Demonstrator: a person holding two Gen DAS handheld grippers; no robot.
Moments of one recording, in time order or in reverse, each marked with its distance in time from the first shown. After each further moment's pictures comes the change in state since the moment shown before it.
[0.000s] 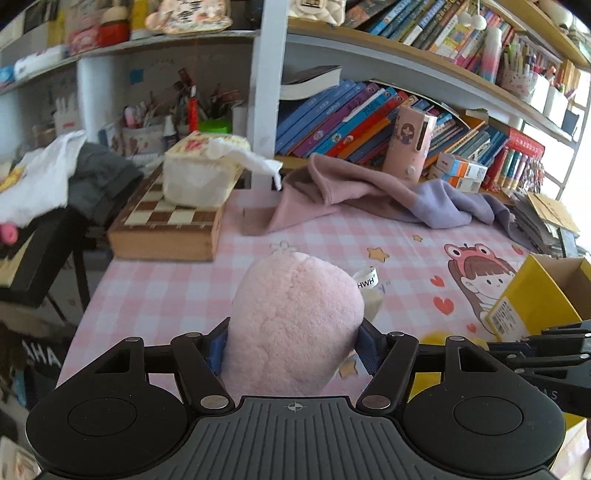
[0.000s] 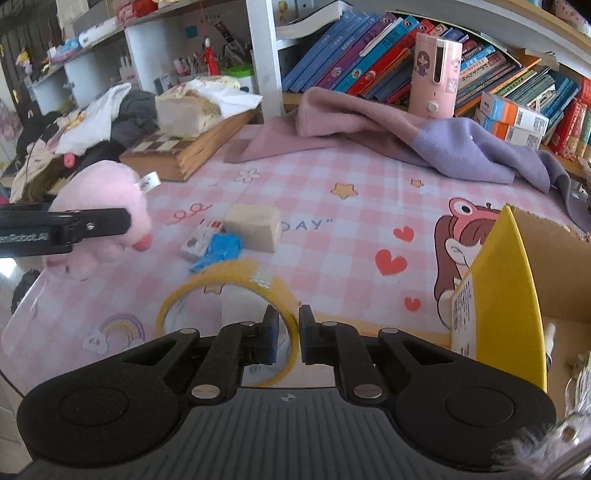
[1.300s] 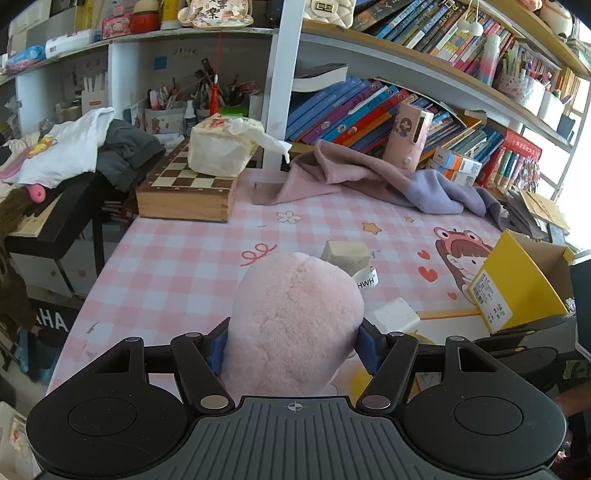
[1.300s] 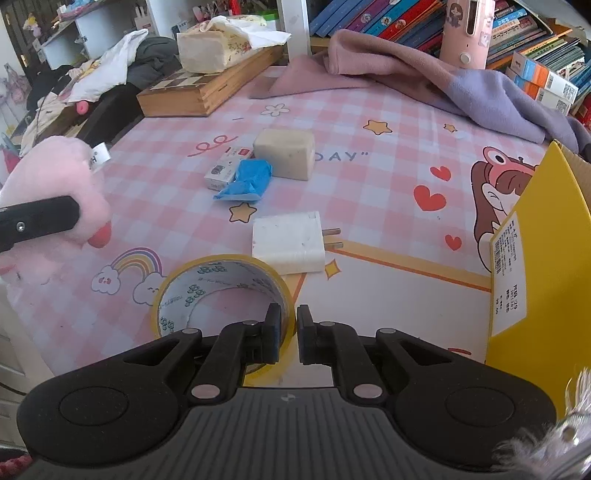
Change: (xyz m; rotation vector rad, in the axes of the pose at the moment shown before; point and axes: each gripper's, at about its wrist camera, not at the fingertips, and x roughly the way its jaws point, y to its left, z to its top) left arm -0.049 -0.003 -0.039 -0.040 0.013 0.010; right arm 0.020 0.018 -0.026 -0.038 0.145 0.039
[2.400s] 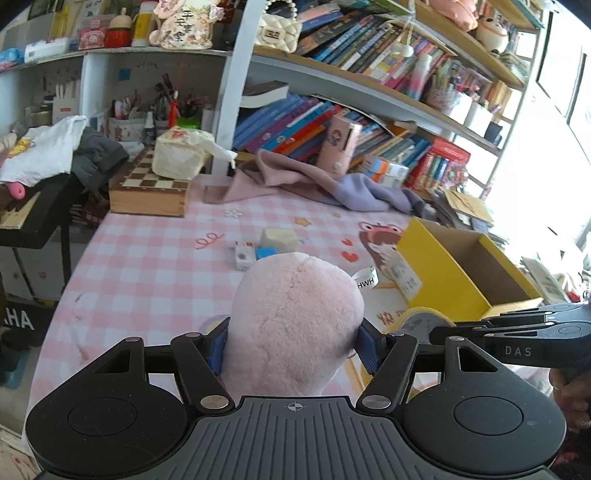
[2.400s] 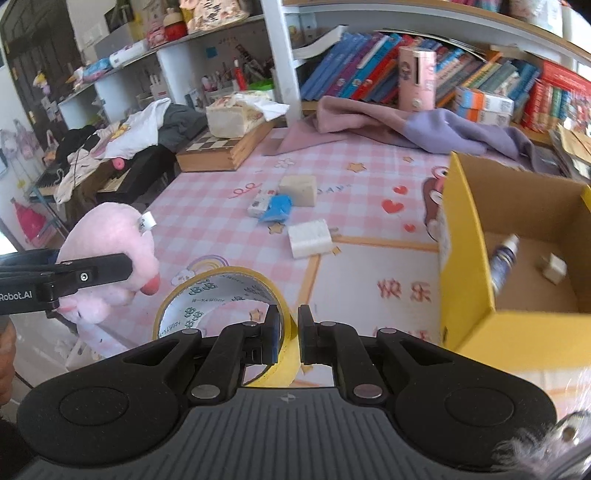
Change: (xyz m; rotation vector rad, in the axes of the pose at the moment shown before) left arm -0.088 -0.004 -0.036 0.035 -0.027 -0.210; right arm -0.145 0.033 -0.073 0.110 -0.186 0.002
